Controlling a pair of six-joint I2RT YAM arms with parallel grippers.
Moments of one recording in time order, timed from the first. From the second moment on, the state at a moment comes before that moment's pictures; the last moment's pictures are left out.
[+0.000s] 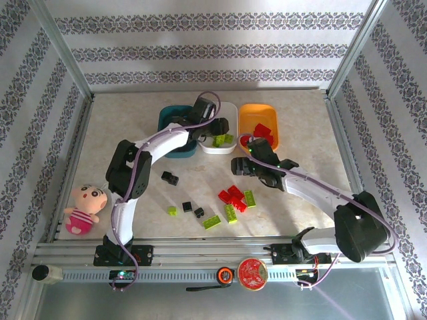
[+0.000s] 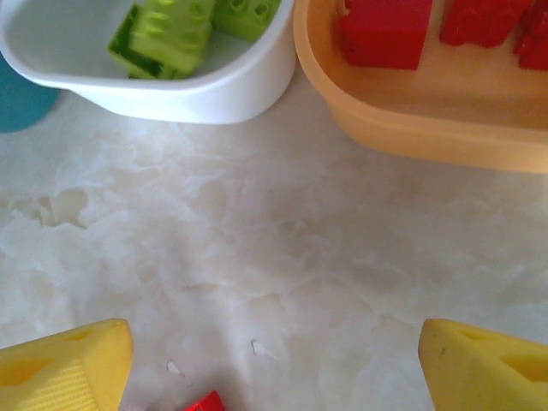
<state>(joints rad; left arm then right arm) -0.52 2.10 1.68 -0.30 0.14 -0.59 0.55 1.32 0.77 -0.34 0.06 0.46</state>
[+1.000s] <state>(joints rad) -0.50 1.03 0.67 -0.26 0.04 -0.66 0.78 1.40 0.89 -0.84 -0.07 0.39</state>
